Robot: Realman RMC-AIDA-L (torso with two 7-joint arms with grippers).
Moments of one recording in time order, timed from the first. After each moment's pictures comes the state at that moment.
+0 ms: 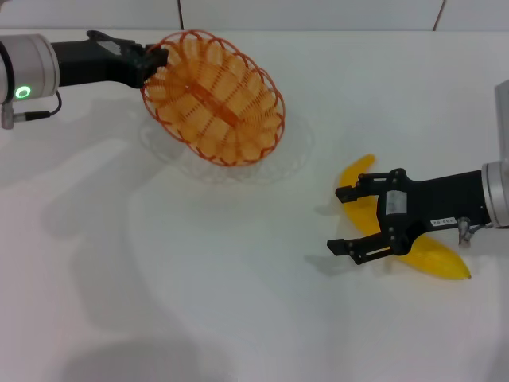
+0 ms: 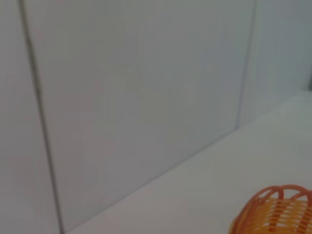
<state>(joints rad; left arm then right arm) -0.76 -2.03 0.79 0.65 2.03 1.05 -1.58 0.41 2.03 -1.17 -0.91 -1.96 -1.44 1.47</state>
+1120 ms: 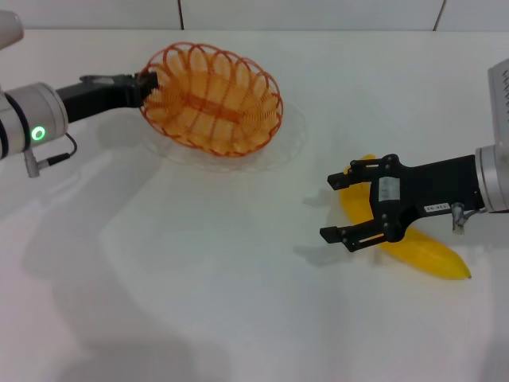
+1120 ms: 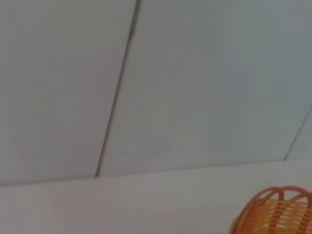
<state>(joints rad) -0.73 -2.04 0.78 0.37 1.73 0.88 -1.50 0.44 2.03 -1.16 -0.92 -1.96 -1.45 1.48</state>
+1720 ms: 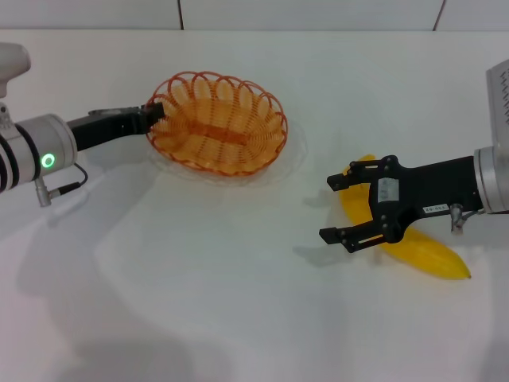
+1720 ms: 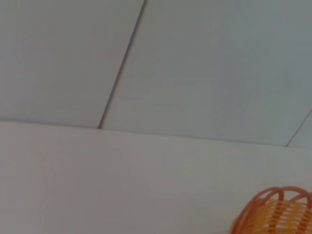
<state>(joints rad) -0.72 -2.04 0.79 0.28 1.71 0.86 -1.54 0.44 2.03 -1.17 -0.92 -1.96 -1.44 1.47</state>
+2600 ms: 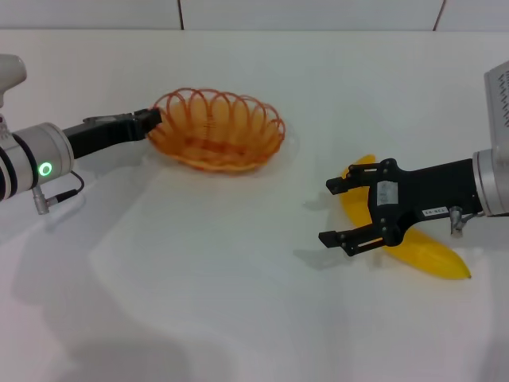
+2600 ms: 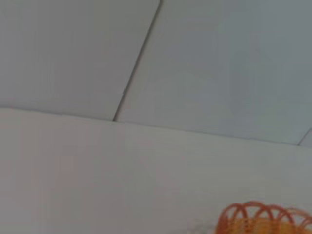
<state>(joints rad) -0.71 -2.04 0.79 0.26 1.67 0.84 -1.50 0.44 2.03 -1.17 -0.92 -1.96 -1.45 1.48</state>
